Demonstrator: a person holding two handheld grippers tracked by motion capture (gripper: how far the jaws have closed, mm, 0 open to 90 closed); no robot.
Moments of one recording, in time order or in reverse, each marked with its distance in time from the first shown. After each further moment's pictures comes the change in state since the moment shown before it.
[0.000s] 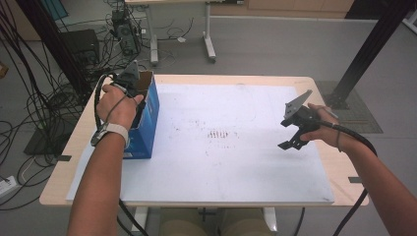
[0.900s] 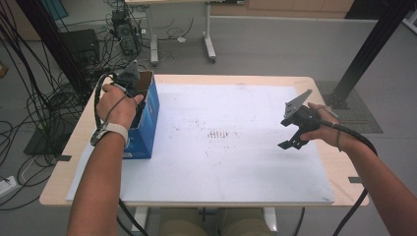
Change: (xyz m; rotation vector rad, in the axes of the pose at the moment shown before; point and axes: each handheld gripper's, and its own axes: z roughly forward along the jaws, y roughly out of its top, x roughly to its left) left arm 0.001 0.000 0.000 0.003 0.001 0.000; right arm 0.000 0.002 -0.002 0.001 -0.004 0.000
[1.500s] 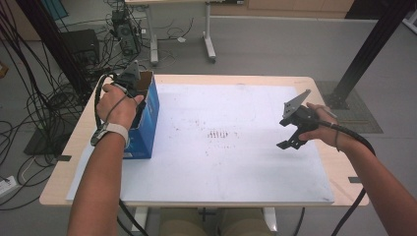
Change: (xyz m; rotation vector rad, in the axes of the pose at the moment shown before) left arm -0.001 -0.001 0.000 0.002 0.004 0.005; right arm 0.000 0.002 0.002 -0.005 0.001 -0.004
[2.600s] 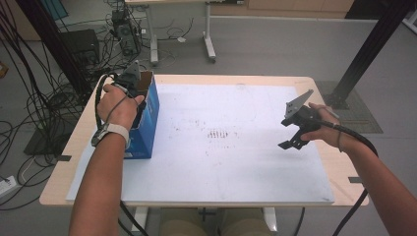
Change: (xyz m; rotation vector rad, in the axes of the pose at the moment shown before) left arm -0.003 -0.001 -0.001 -0.003 0.007 0.005; right arm 0.001 -0.004 -0.004 -0.003 -0.005 0.006
